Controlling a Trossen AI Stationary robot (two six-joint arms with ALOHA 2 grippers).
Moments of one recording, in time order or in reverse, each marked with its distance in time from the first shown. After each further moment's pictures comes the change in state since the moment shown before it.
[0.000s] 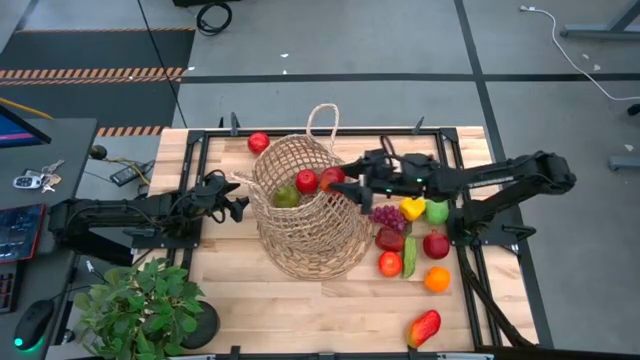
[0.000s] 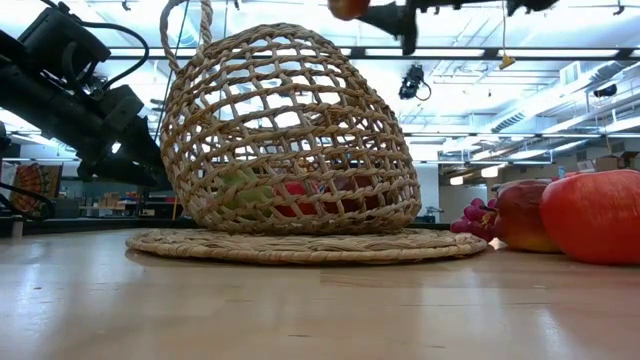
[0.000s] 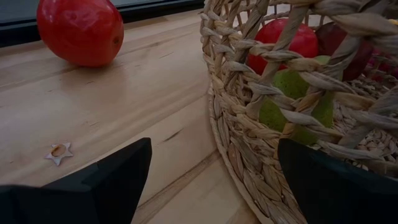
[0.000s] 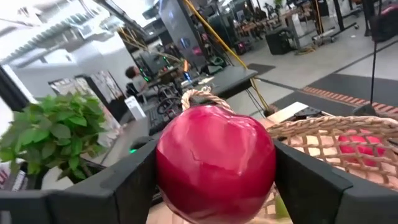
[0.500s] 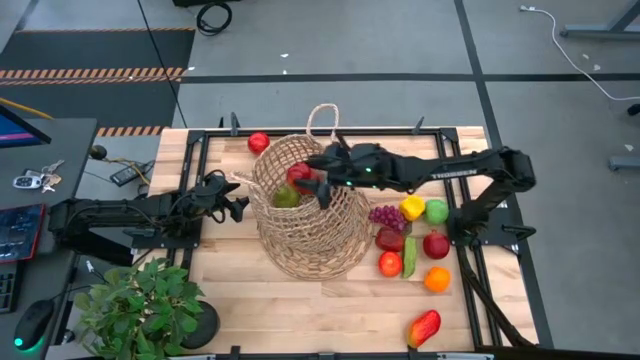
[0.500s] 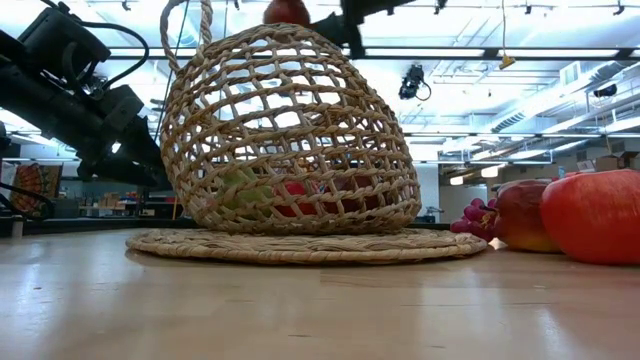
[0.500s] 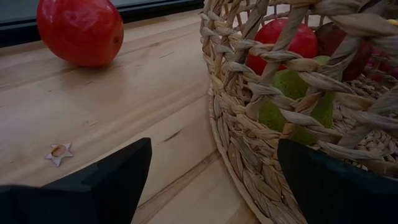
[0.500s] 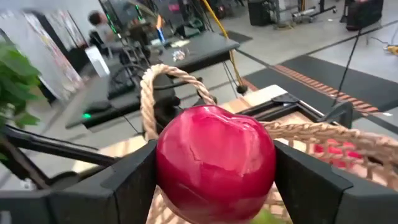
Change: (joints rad) left arm 0.000 0.000 0.000 0.000 0.000 0.000; right arm -0.050 0.330 0.418 -0.295 -0.012 -0.152
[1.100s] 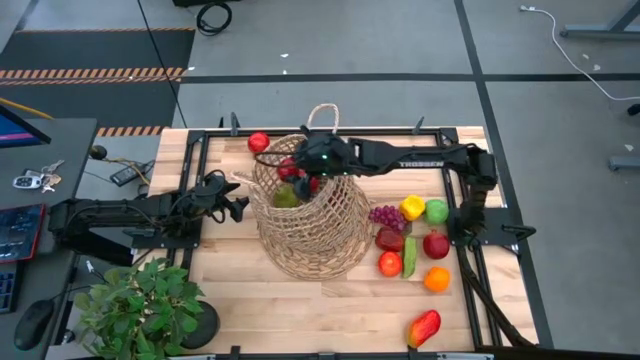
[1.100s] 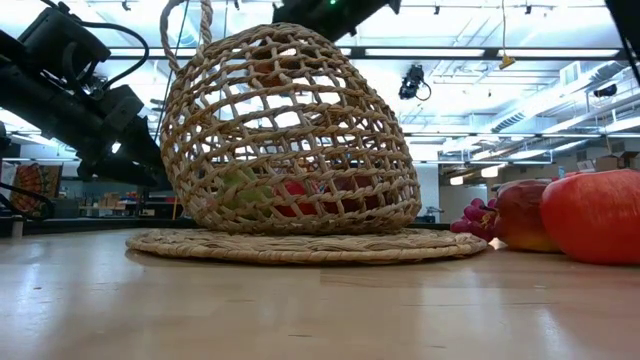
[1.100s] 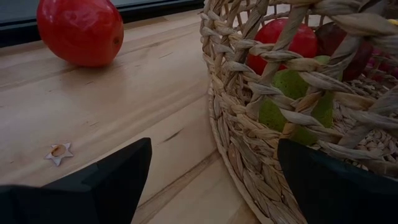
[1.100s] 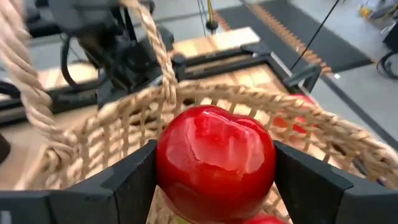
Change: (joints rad) left arm 0.000 0.000 0.000 0.000 0.000 0.000; right arm -0.074 0.277 0.412 -0.478 -0.021 -0.162
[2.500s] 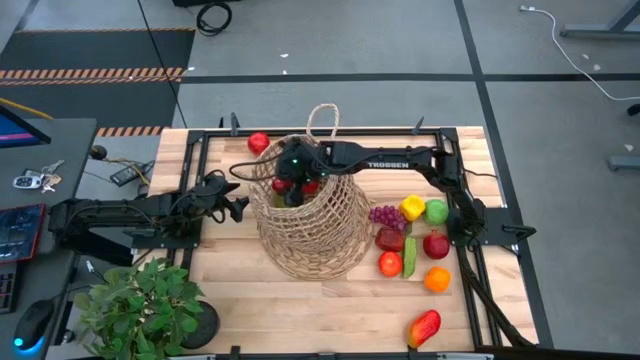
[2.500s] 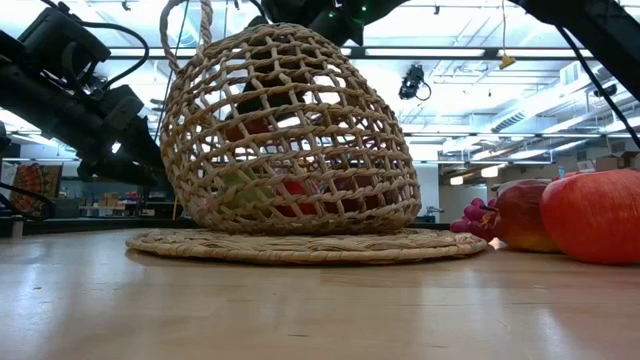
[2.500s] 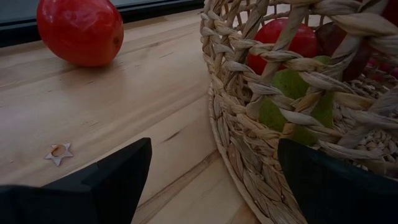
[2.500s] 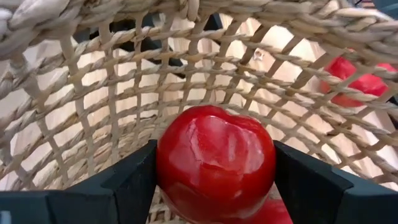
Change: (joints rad) left arm 0.000 0.000 0.000 0.000 0.000 0.000; right arm -0.030 0.274 0.279 -0.260 -0.136 -0.138
